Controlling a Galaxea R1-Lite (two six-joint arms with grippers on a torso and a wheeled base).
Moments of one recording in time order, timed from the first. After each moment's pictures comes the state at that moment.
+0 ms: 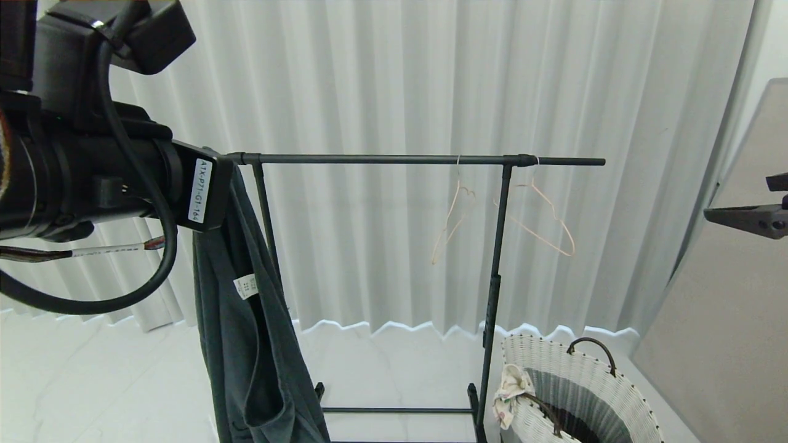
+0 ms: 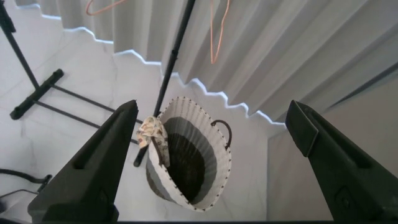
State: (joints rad) left arm -0.64 1.37 -1.37 0.41 0.52 0.12; right arm 0.04 1.28 -1.24 0.35 0.21 -0.34
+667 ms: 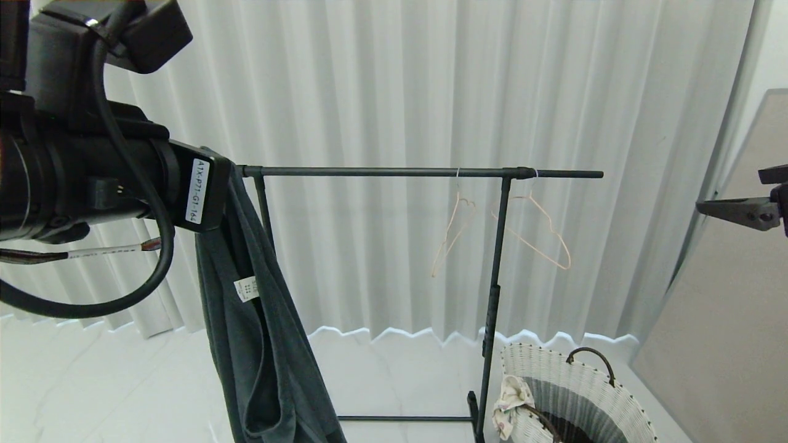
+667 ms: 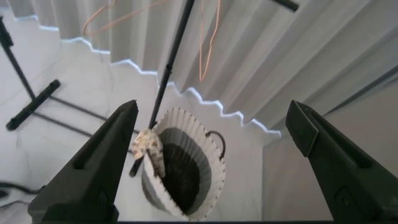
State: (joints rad) left arm -0.64 1.37 -1.36 0.41 0.52 0.12; right arm 0.04 1.31 -1.23 0.29 0.21 -0.33
